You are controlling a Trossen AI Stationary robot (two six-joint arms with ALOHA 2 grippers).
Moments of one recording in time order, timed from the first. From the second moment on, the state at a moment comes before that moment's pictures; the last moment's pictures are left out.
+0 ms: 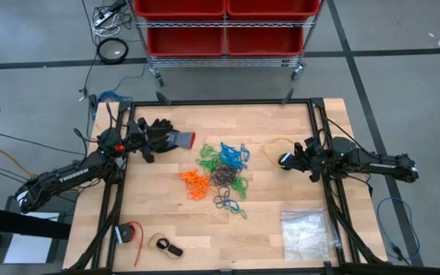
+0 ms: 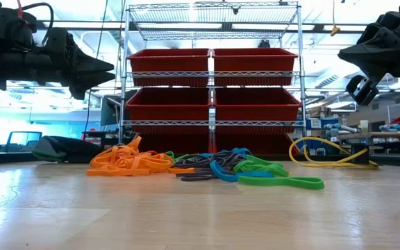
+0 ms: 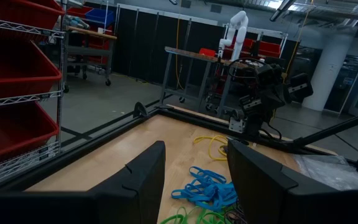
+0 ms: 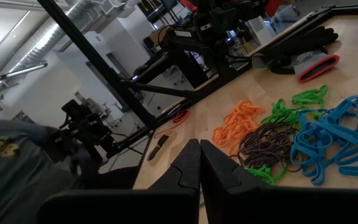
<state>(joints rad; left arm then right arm) 0.65 0.40 0.01 0.50 0.34 -0.24 -0.13 0.00 0.05 -0.04 -0.25 0.63</state>
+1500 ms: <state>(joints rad) 0.65 0.41 0.01 0.50 0.34 -0.24 -0.13 0.04 0.05 0.63 0.31 0.50</state>
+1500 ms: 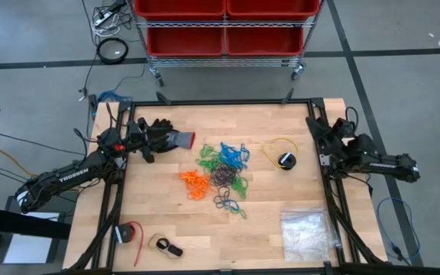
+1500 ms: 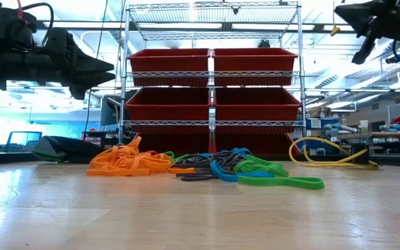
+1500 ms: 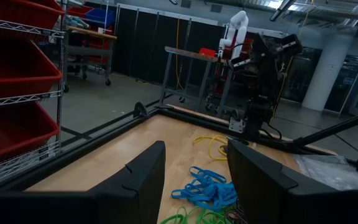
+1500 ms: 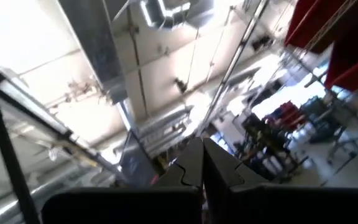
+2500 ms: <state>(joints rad) 0.65 0.40 0.01 0.50 0.34 -0.24 0.06 1.45 1.27 -0.71 -0.22 0.16</state>
